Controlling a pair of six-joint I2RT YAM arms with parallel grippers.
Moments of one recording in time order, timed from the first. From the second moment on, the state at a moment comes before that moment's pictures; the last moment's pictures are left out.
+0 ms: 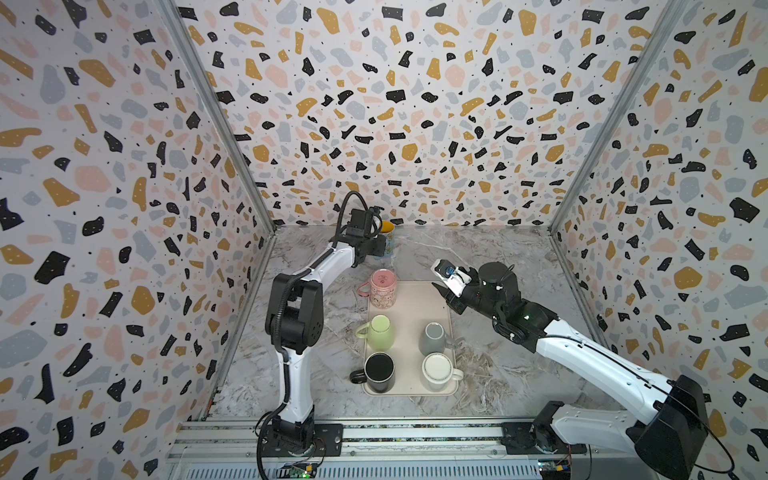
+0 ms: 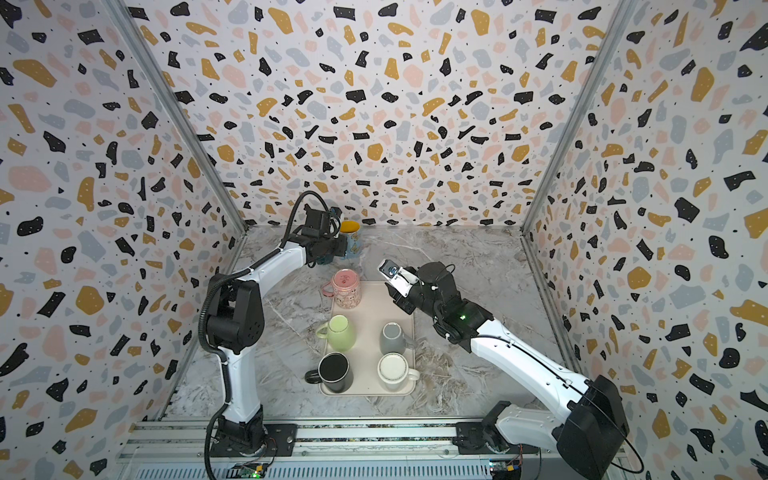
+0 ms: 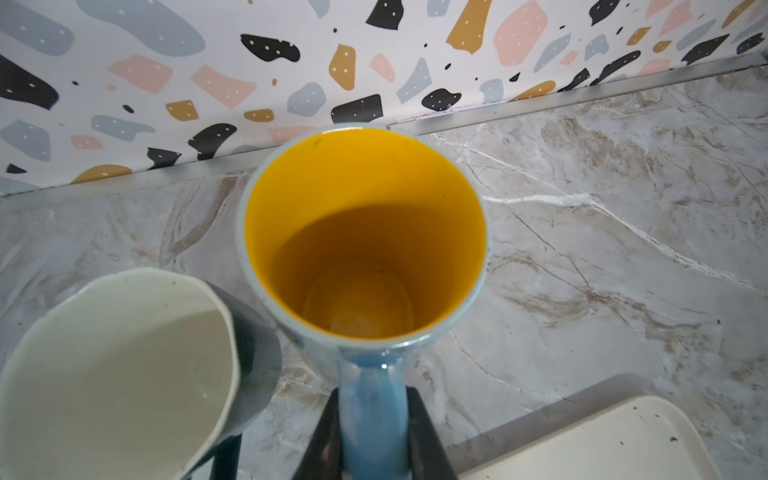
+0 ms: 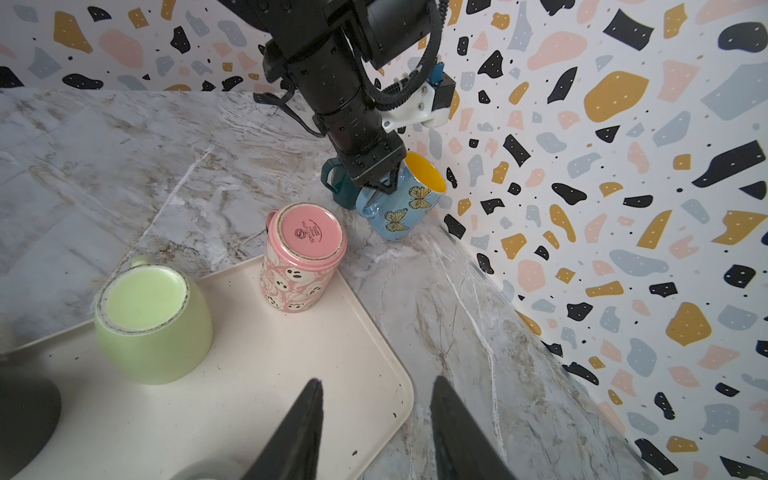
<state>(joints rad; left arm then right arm) -0.31 2.07 1.69 -0.34 0.08 -0.06 0.73 1.20 0.96 -0.12 -0.03 -0.42</state>
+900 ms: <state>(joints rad) -0.31 2.11 1.55 -0.10 0.10 -0.10 0.72 1.21 0.96 -0.12 -0.03 -0.40</state>
